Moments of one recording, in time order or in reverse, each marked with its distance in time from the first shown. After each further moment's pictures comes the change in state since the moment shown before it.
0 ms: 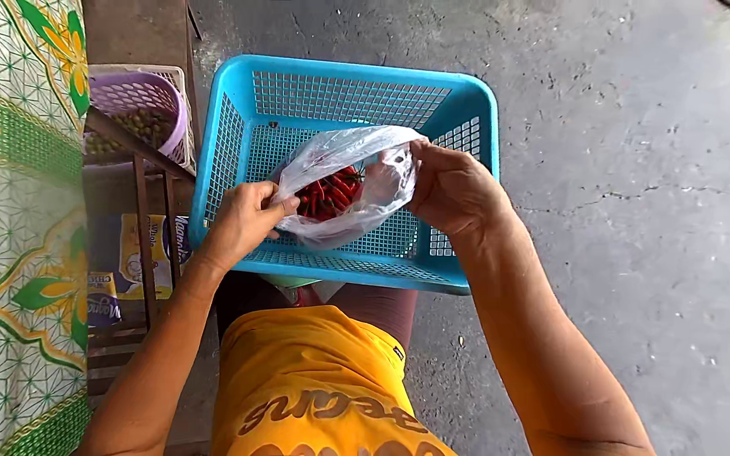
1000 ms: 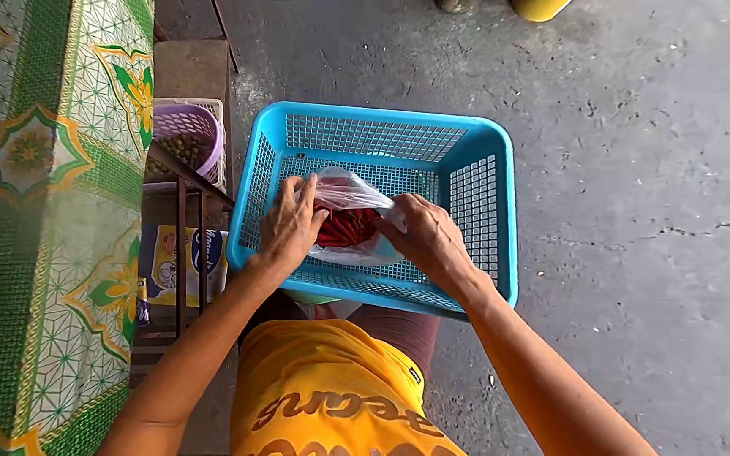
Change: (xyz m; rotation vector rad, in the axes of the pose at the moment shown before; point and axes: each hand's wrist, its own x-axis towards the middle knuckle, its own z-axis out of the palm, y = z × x) left_hand 0.020 0.006 0.024 0.611 0.275 0.221; right_hand 0.000 0.034 -0.001 -1.469 0.035 -0.556
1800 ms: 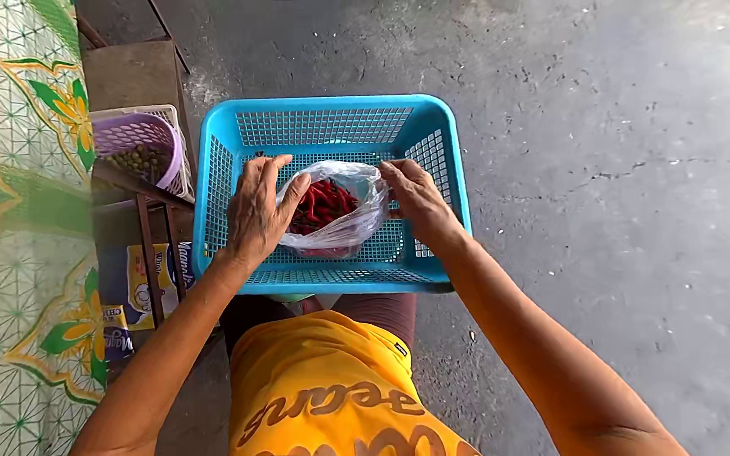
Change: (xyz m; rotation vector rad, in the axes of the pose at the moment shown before) left_hand 0.031 -0.004 0.000 -0.204 0.084 0.151; right_hand 0.006 0.028 -0.015 0.764 0.055 0.419
